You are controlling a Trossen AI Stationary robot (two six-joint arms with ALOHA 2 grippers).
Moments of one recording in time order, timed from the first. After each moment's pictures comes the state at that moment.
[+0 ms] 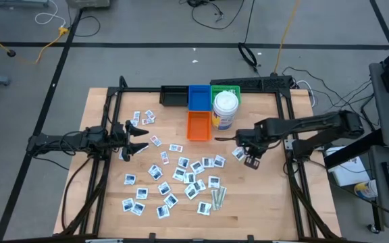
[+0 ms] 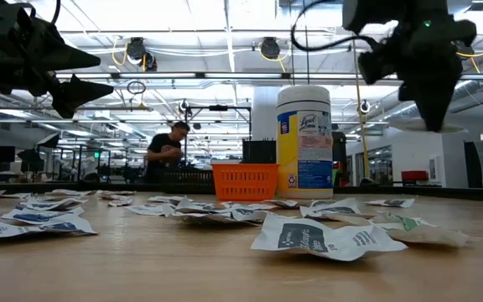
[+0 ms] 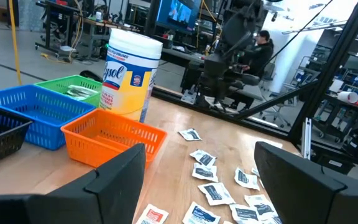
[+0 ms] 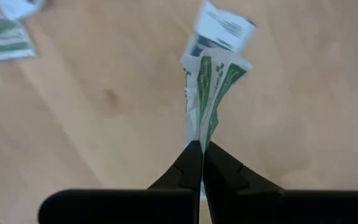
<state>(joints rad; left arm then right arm) 0.00 0.06 0.02 0.06 -0.11 -0.29 0.01 1.33 0.99 -1.16 -0.11 0.47</state>
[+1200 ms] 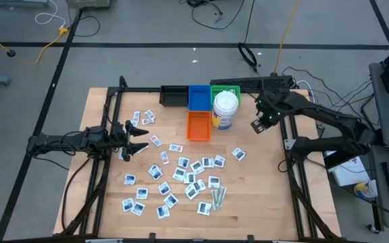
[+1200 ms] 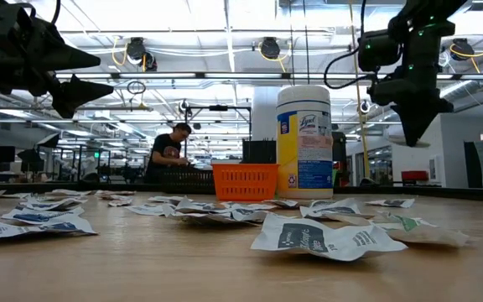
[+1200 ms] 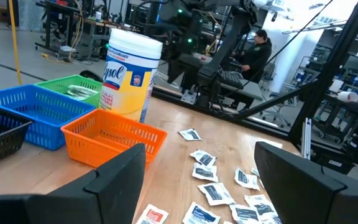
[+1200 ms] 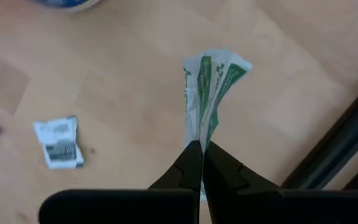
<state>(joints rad) 0.00 0.06 0.02 0.06 -0.11 -0.29 -0.67 1.15 0.86 -1.09 -0.02 0.36</state>
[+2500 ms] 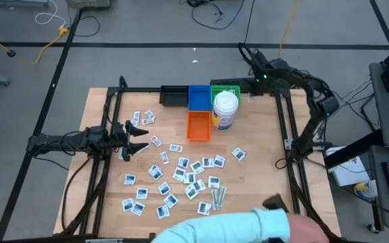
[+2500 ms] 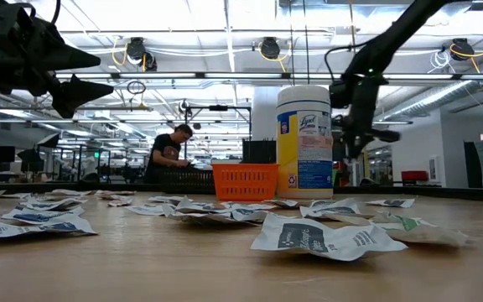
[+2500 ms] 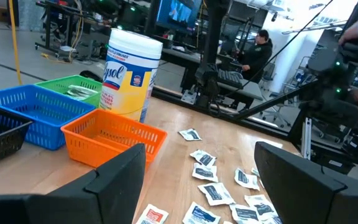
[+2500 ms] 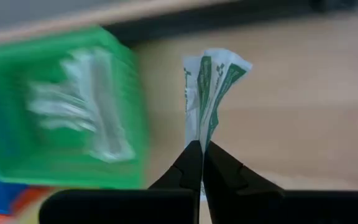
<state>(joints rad) 0.00 0.06 0.02 0.06 -0.11 -0.29 -1.07 1.77 1.32 -0.91 -0.20 0.67</state>
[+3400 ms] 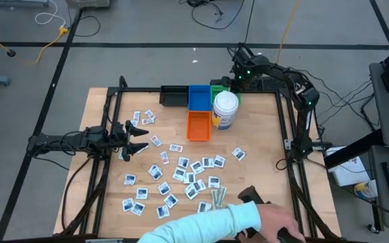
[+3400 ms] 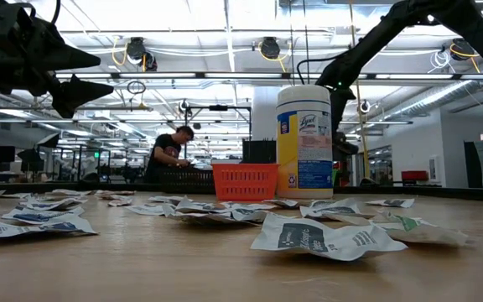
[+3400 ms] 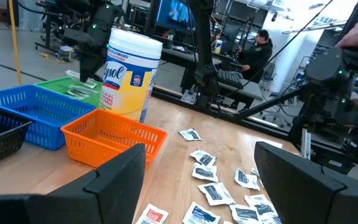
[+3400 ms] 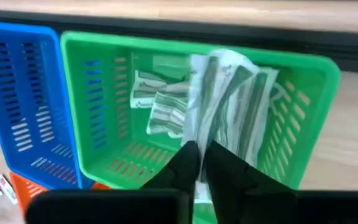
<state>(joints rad) 0.00 0.06 0.02 0.06 -0.11 -0.29 -0.96 2.01 1.57 -0.88 -0.38 0.58</state>
